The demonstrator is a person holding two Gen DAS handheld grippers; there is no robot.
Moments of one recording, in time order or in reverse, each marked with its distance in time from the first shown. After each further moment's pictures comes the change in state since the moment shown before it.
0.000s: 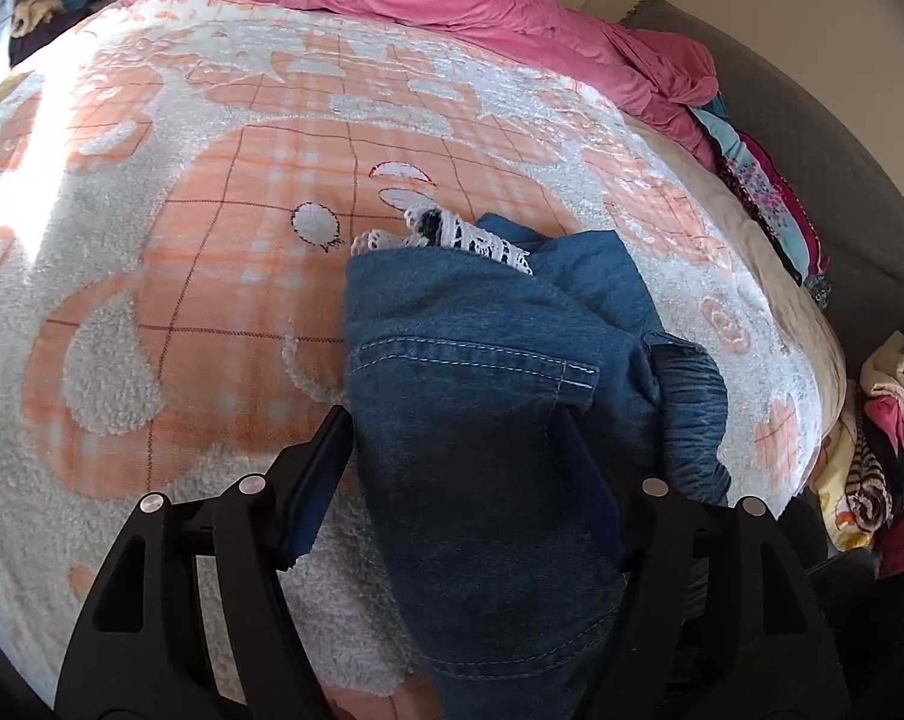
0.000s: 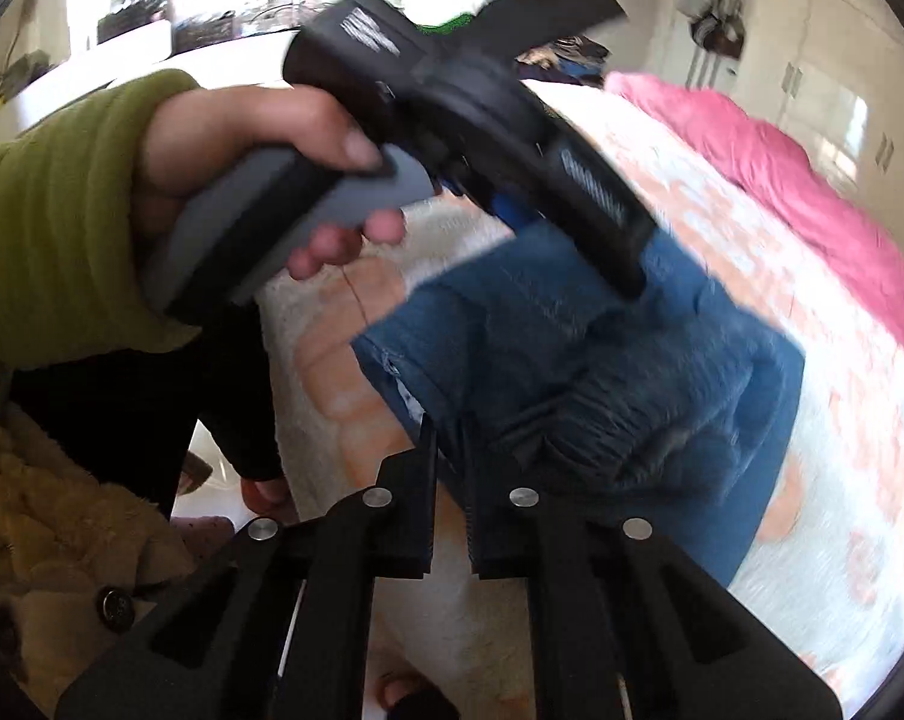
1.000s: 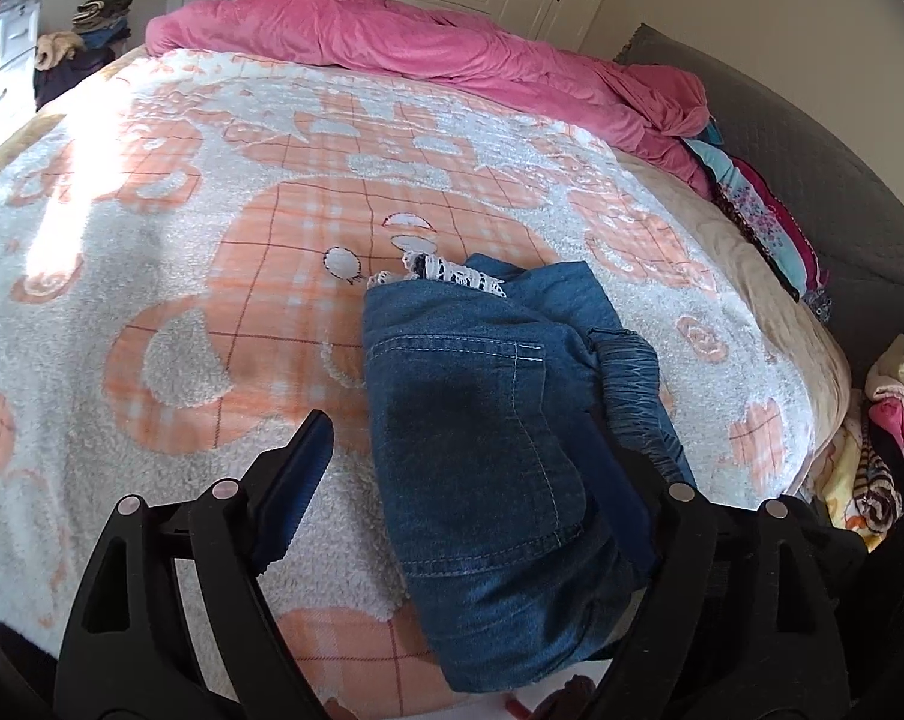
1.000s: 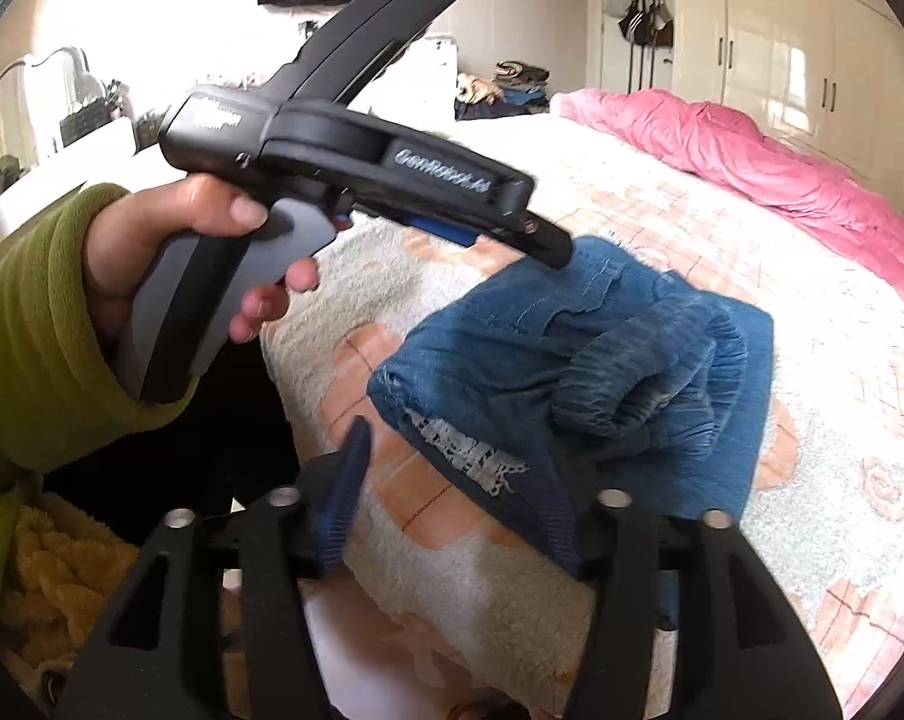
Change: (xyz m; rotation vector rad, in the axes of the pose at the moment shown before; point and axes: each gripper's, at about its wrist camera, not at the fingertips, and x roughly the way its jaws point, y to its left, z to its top) left arm -0.057 -0.015 -0.017 0.025 -0.115 0.048; right arm -0.047 -0.008 -0.012 0.175 -0.131 -0.017
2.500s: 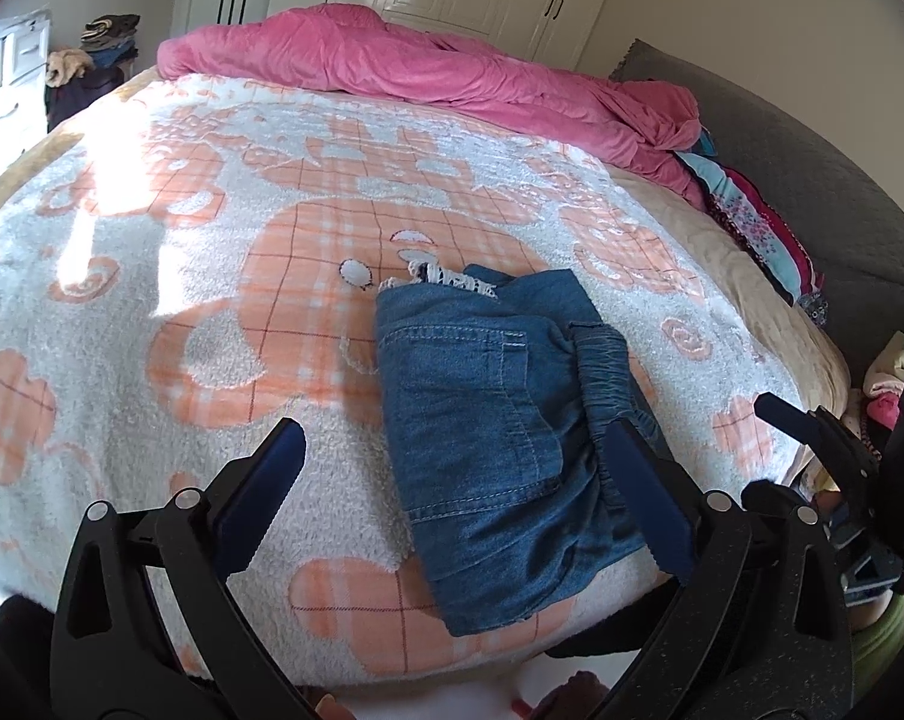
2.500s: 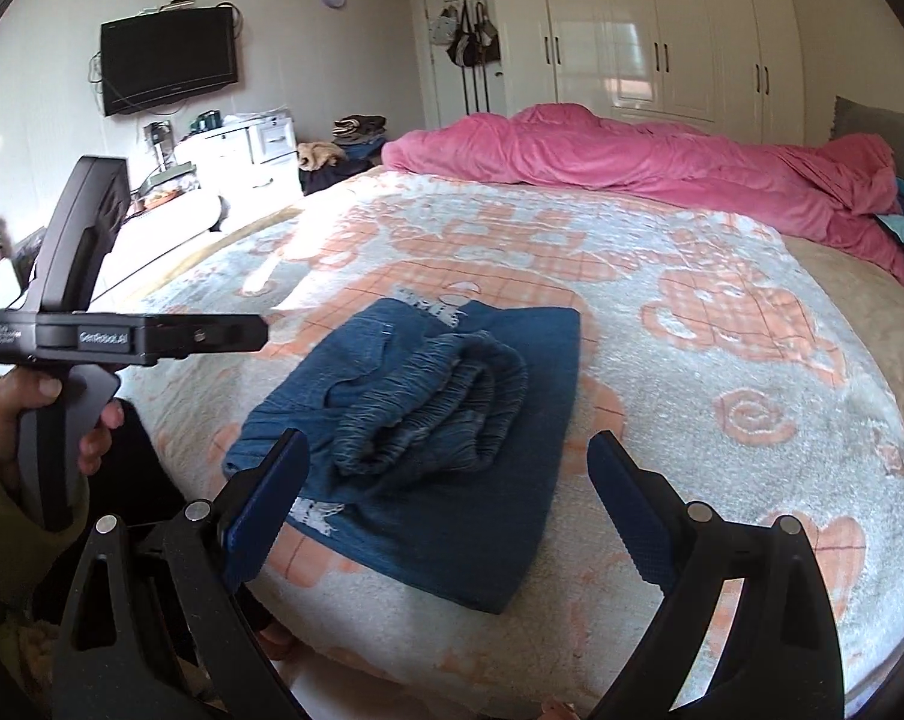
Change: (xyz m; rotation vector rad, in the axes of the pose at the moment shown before) left arm -0.033 -0.004 -0.015 0.010 -0.044 0.017; right arm -0.051 -0.073 -0.005 0.296 -0.113 -0.259
